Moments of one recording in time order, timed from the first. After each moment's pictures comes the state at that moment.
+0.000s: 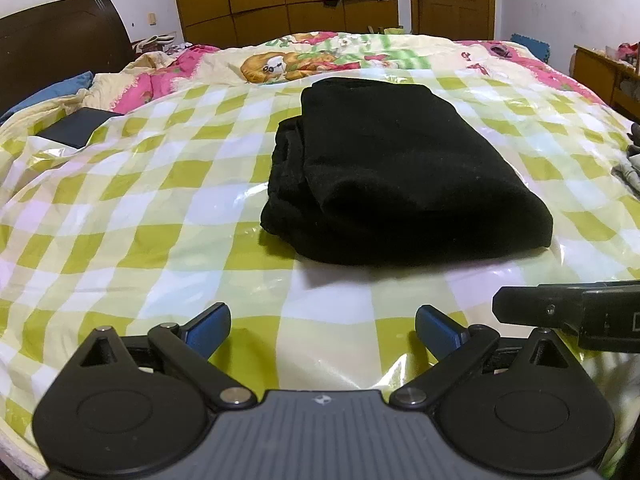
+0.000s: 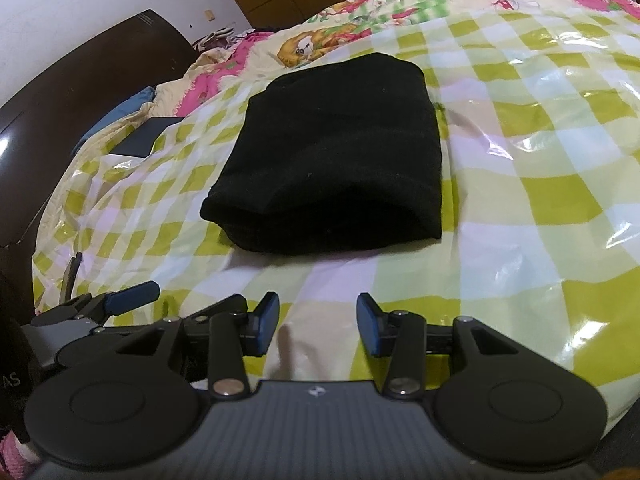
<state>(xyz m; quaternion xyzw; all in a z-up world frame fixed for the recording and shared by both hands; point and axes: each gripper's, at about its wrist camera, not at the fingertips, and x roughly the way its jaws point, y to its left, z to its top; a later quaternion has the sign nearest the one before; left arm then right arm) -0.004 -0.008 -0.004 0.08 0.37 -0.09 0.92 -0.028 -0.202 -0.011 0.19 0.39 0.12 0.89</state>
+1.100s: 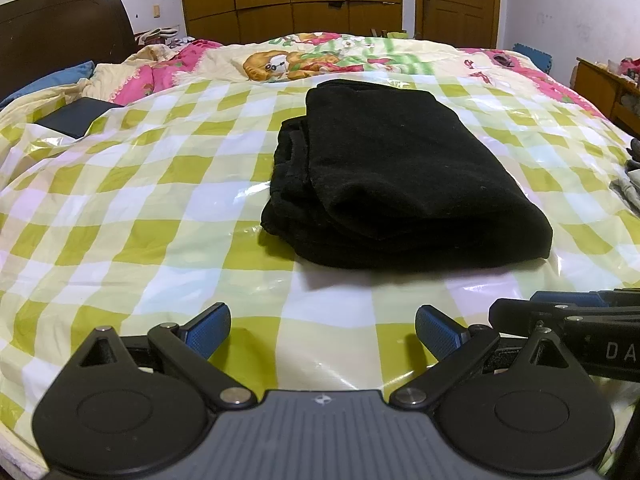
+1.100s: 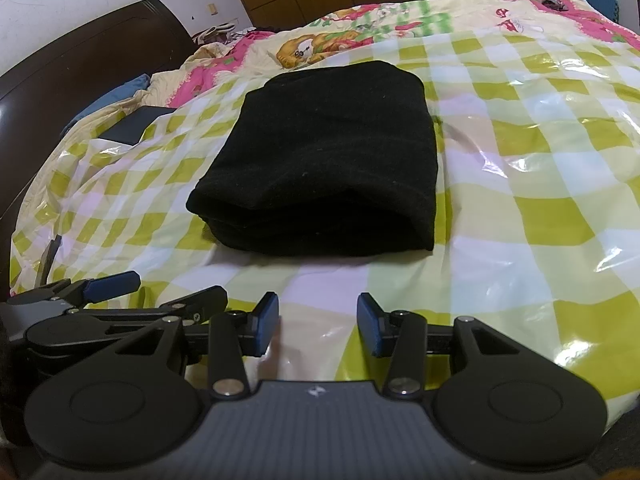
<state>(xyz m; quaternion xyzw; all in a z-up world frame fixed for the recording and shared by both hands) 0.000 -0.002 -0.003 0.05 0.38 -0.09 0.92 -0.024 -0.199 -0.014 0.15 0.39 0.11 0.90</state>
